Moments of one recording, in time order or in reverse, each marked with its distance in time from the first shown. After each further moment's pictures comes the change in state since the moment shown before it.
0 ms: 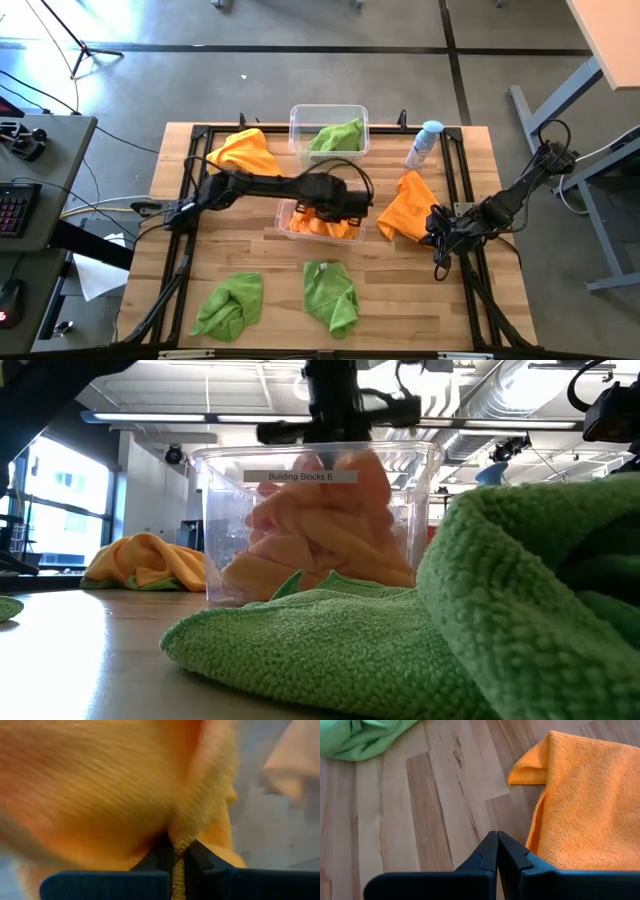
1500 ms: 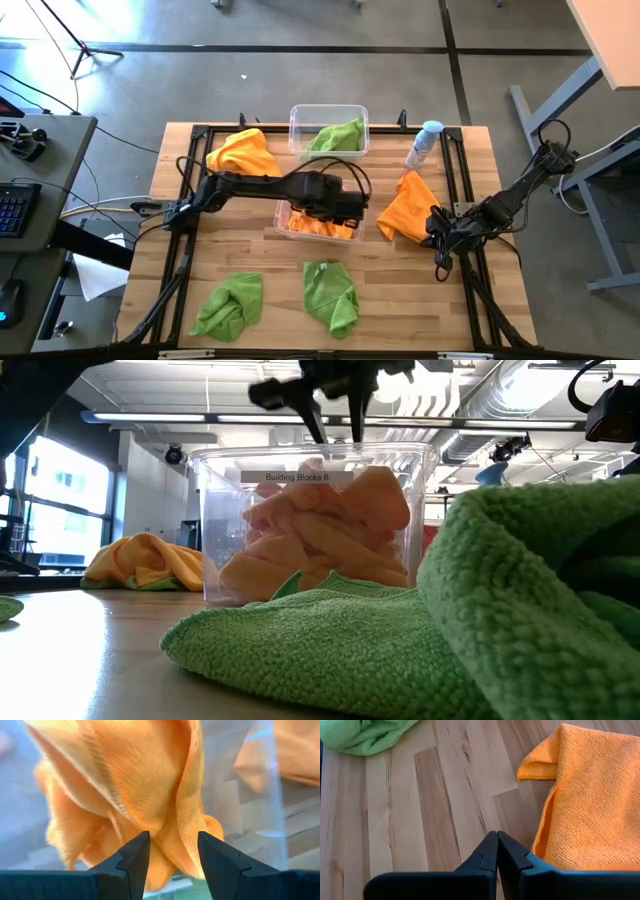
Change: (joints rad) left arm -0.049 -0.051 0.101 -0.088 -0.054 0.020; right arm 0.000 0.000 0.000 0.009 -0.041 -0.003
